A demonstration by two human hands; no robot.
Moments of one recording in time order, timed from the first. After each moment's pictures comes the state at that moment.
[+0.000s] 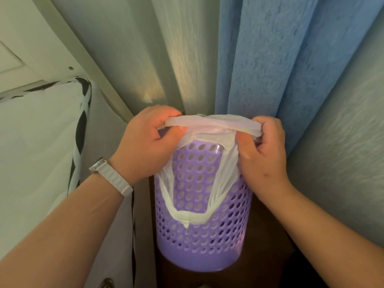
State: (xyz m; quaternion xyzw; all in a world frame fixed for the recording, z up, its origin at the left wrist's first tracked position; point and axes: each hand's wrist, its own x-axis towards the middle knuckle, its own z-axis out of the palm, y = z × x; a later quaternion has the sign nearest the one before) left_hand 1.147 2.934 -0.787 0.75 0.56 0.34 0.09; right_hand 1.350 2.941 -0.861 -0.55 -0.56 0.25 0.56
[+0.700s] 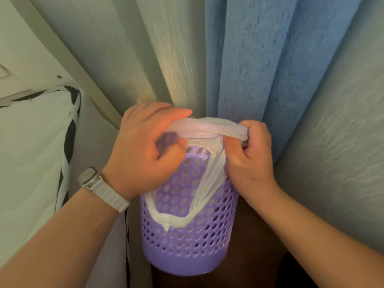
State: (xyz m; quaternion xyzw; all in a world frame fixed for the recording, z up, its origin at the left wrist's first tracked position) left_hand 1.163 2.925 -0.769 0.81 0.49 0.31 0.00; right_hand 1.345 2.938 -0.857 -0.54 -0.56 0.24 0.58
